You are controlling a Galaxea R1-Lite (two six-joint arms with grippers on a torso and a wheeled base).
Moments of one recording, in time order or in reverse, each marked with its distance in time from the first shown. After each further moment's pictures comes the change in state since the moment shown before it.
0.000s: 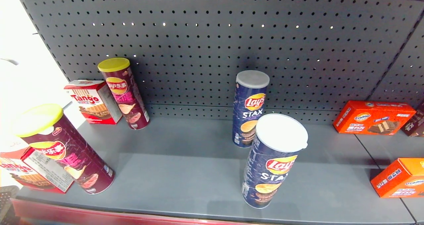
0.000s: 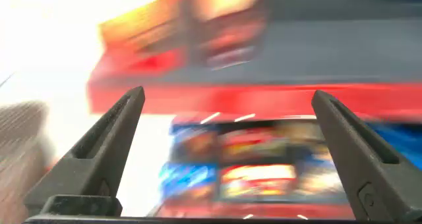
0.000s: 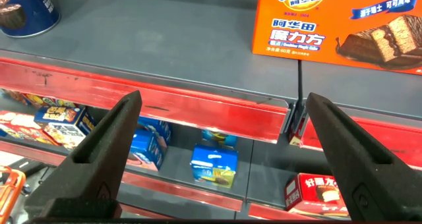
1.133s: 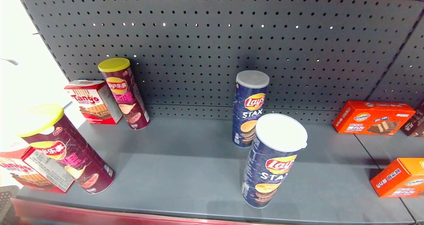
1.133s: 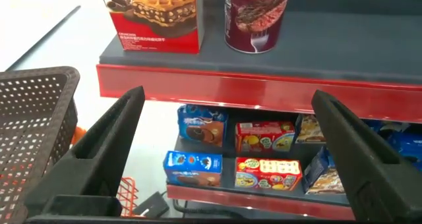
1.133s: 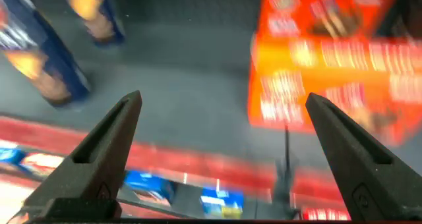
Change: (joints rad) left arm -0.004 0.001 -0.001 0.020 0.011 -0.014; right arm -0.003 0.329 -0.341 -0.044 0.070 0.014
